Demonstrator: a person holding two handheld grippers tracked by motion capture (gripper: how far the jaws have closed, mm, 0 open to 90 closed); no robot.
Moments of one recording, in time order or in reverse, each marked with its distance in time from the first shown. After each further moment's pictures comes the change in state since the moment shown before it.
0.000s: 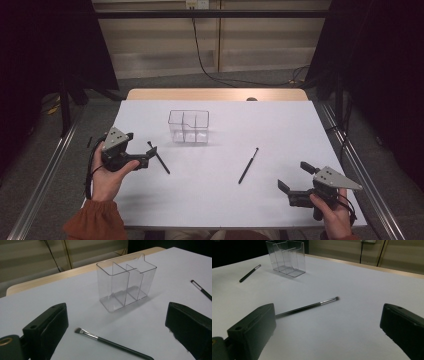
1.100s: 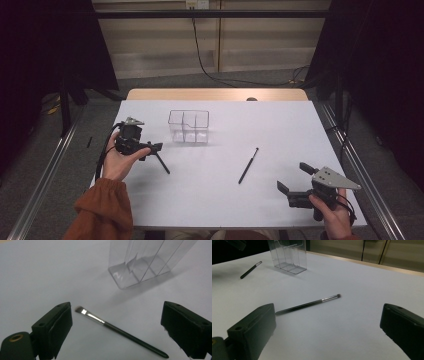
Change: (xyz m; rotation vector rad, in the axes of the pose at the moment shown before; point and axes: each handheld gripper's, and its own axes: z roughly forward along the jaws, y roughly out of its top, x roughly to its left) left arm 0.017 0.015 0.055 0.380 0.035 -0.114; right arm 0.001 -0.001 0.001 0.019 0.009 -0.009
